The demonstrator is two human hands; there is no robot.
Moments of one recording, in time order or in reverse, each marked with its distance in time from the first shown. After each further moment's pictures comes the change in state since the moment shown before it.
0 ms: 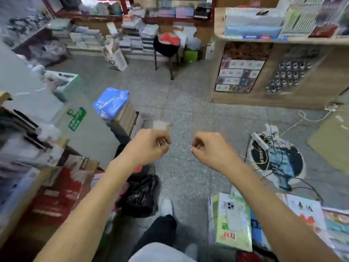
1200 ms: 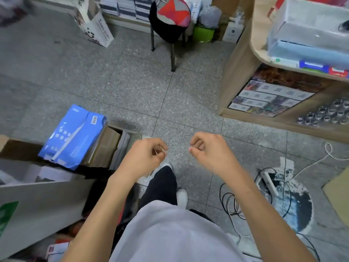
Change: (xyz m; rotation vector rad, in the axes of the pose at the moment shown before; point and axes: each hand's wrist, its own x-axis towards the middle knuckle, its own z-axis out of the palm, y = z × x) left_hand 0.552 -0.154 -0.063 -0.217 -0.087 -0.324; right_hand 0.574 0.171 -0.076 0.179 -0.191 0.154
